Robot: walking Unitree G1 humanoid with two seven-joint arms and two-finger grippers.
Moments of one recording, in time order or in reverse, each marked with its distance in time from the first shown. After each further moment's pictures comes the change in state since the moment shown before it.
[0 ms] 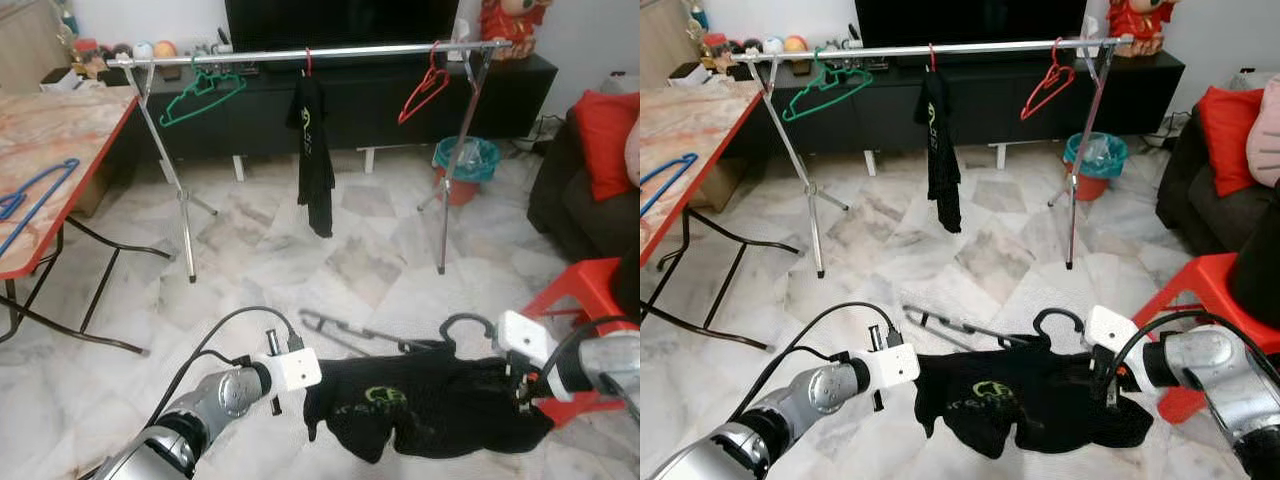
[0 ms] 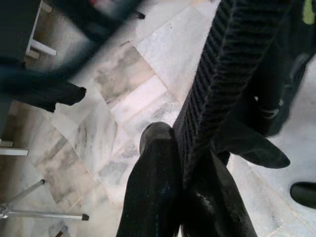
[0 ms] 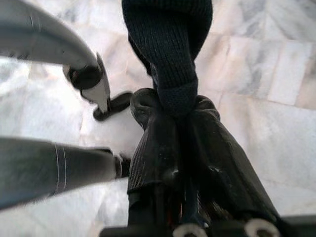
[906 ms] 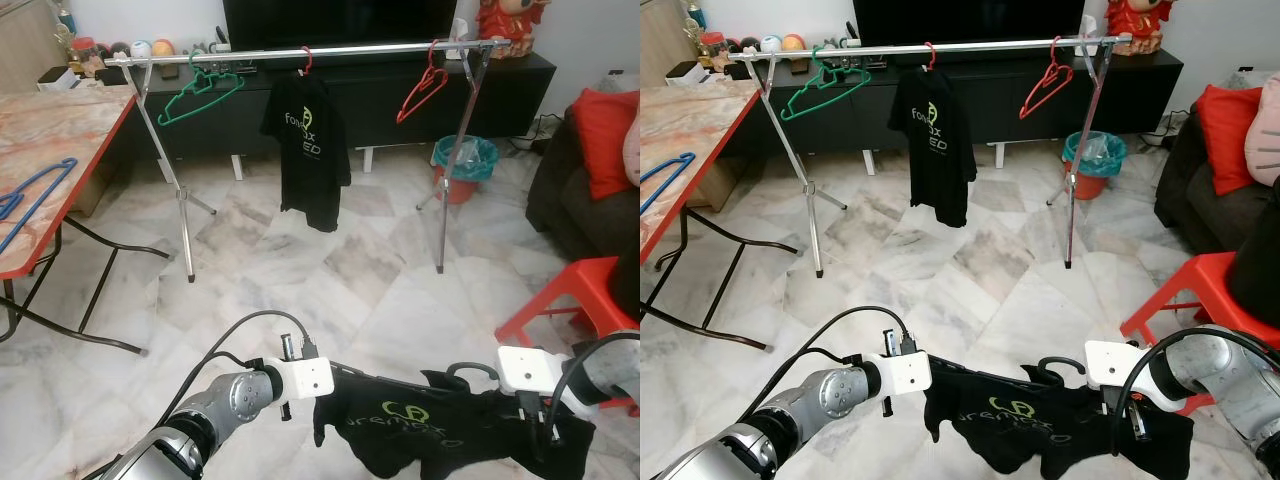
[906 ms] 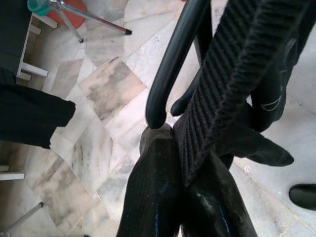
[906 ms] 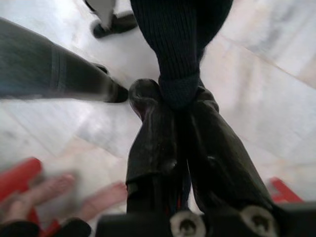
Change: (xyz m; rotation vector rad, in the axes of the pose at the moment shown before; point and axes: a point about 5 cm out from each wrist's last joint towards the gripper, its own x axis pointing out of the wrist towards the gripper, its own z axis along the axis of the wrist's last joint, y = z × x) left arm 0.006 -0.009 0.012 0.059 -0.042 -0.046; right arm -0.010 0.004 -0.005 -0.237 0.279 0.082
